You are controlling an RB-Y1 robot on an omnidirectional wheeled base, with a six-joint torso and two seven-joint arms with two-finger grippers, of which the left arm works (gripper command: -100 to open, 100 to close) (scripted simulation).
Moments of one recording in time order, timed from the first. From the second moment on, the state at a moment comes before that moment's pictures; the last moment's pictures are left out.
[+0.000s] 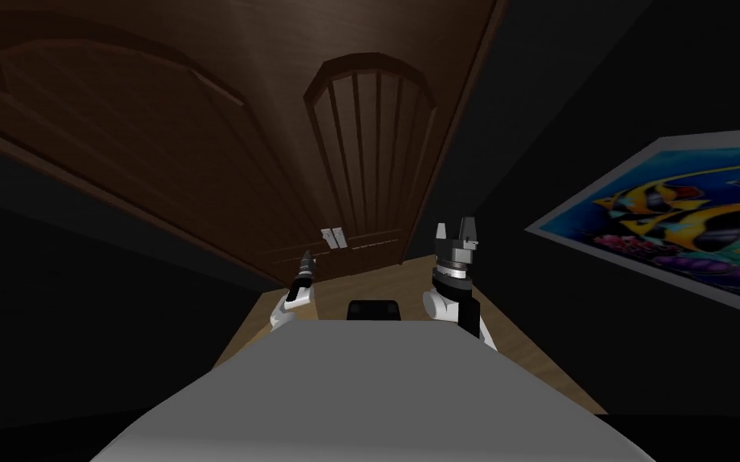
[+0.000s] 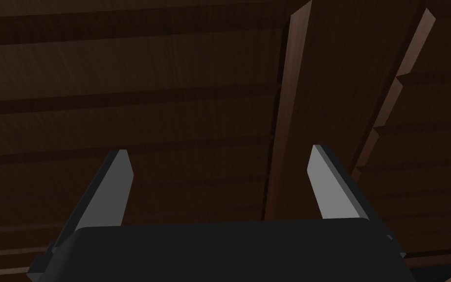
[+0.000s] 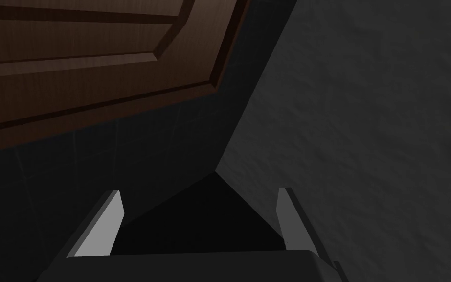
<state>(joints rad) 0.15 0.21 0.24 -1.31 0.11 -0.31 0.11</state>
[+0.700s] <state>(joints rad) 0.16 0.24 0.30 -1.28 0.12 -0.31 0.10</state>
